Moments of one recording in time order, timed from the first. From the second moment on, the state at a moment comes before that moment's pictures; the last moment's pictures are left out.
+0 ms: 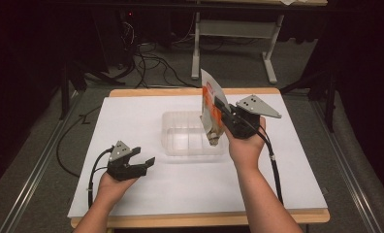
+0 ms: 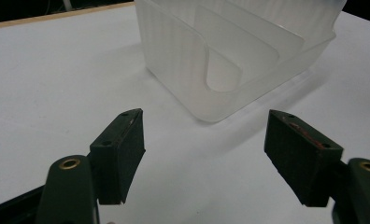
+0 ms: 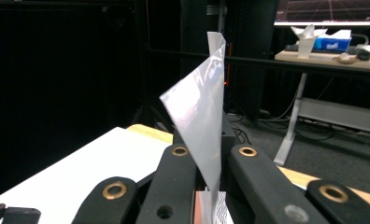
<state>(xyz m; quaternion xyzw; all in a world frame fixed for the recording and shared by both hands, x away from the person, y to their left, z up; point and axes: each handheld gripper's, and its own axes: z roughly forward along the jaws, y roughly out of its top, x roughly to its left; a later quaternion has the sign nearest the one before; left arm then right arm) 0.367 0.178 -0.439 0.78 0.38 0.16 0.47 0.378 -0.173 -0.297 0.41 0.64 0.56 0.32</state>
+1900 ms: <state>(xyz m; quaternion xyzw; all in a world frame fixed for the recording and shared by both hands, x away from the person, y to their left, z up) 0.368 0.176 -0.440 0.79 0.37 0.16 0.46 0.428 -0.123 -0.370 0.41 0.67 0.53 0.32</state>
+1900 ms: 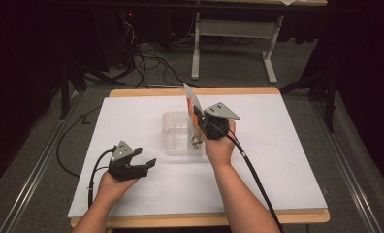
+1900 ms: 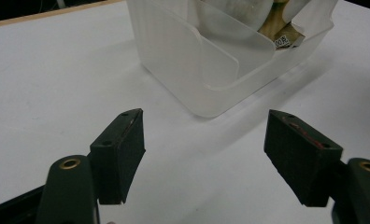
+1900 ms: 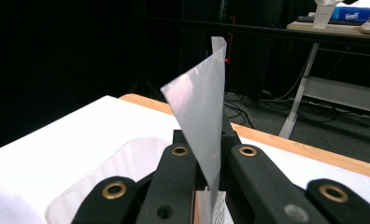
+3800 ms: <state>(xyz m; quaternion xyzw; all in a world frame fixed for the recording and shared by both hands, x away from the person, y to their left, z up) 0.368 0.175 -0.440 0.79 0.36 0.16 0.46 0.407 -0.124 -0.406 0.42 0.68 0.53 0.28</state>
